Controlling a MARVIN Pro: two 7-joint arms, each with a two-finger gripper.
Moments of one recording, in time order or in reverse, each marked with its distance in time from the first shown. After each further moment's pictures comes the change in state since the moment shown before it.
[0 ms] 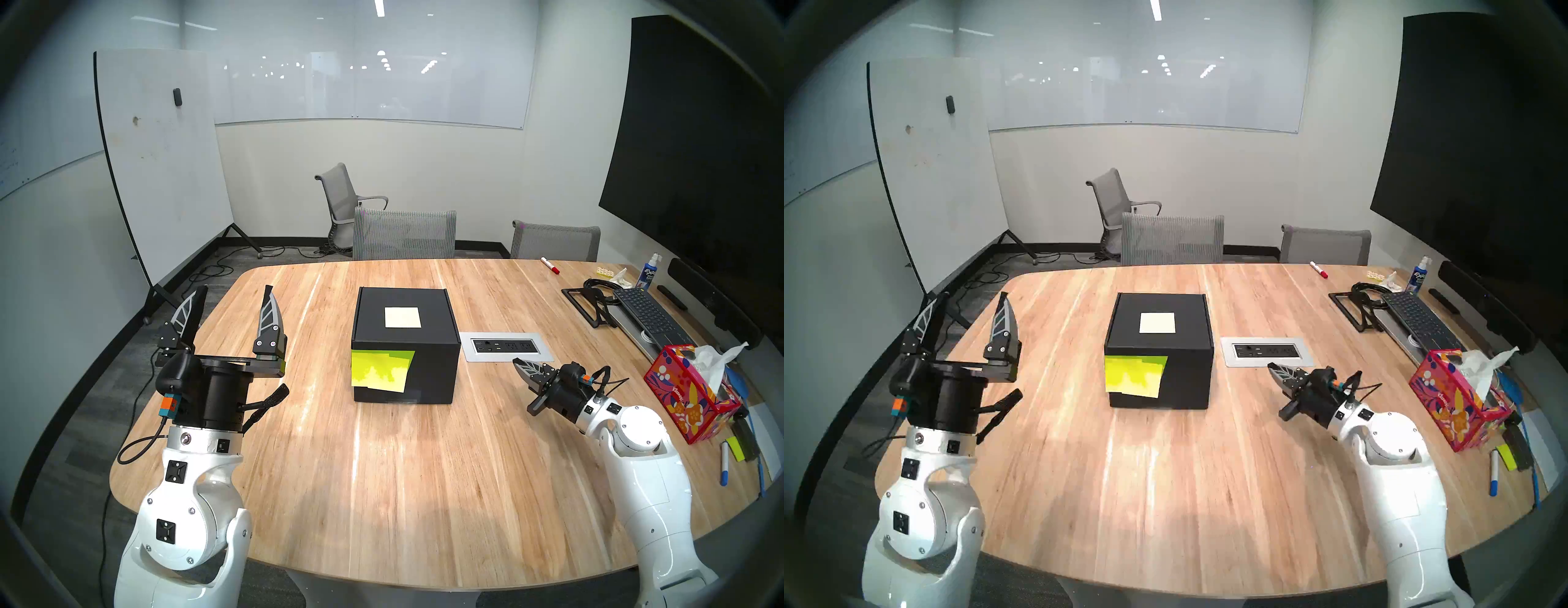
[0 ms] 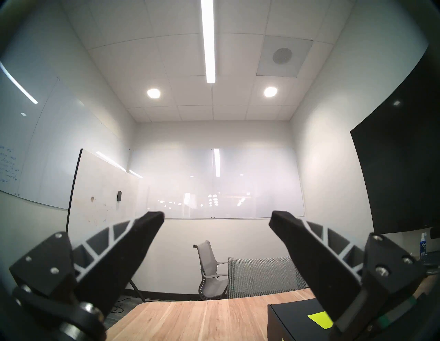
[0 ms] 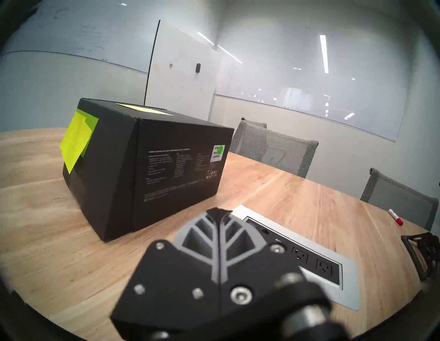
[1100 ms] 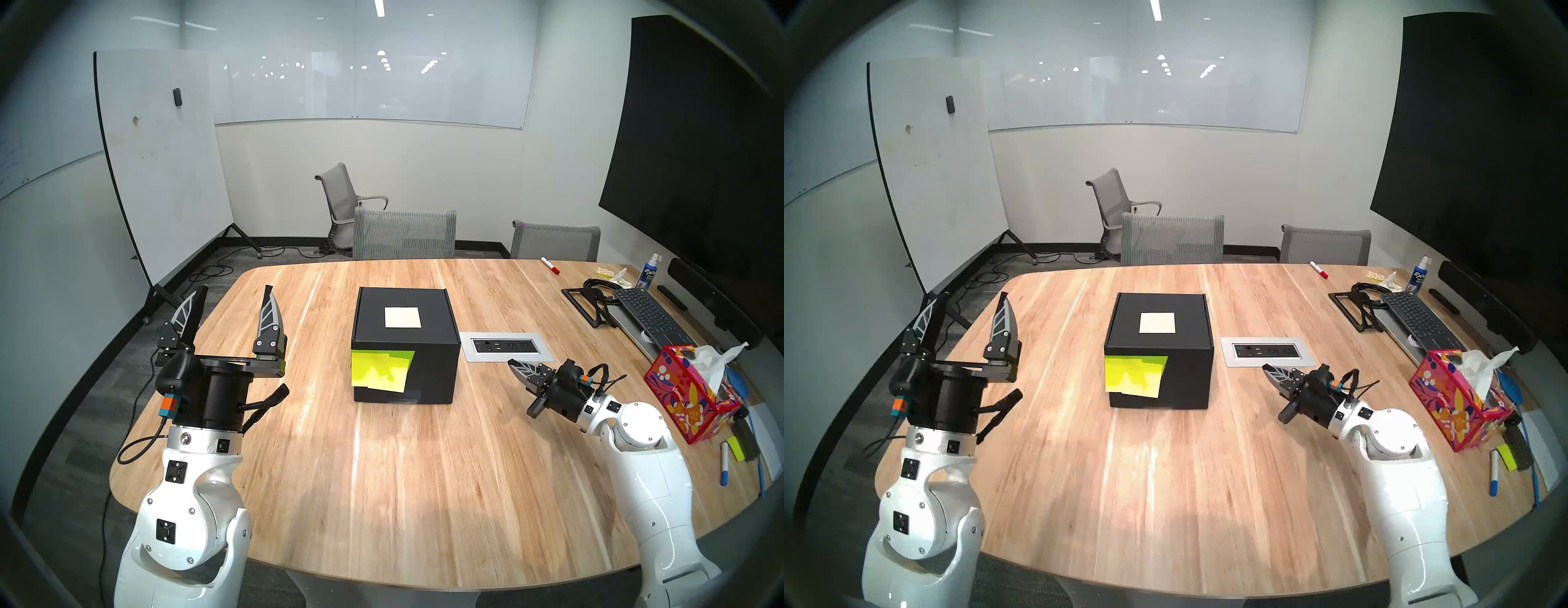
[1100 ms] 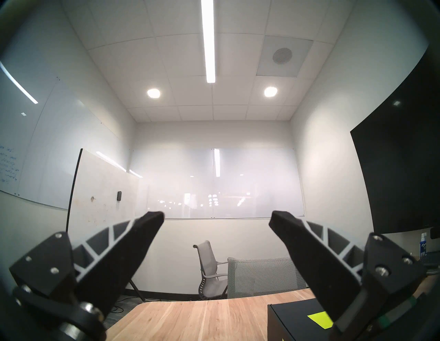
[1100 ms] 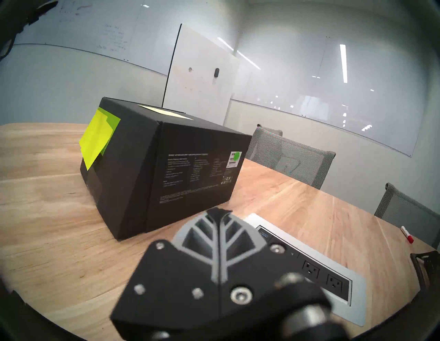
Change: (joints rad) left arm 0.000 0.001 0.000 0.000 -0.010 -0.001 -0.003; right arm 0.024 0.012 -0.010 0.031 -0.007 -0.054 0.072
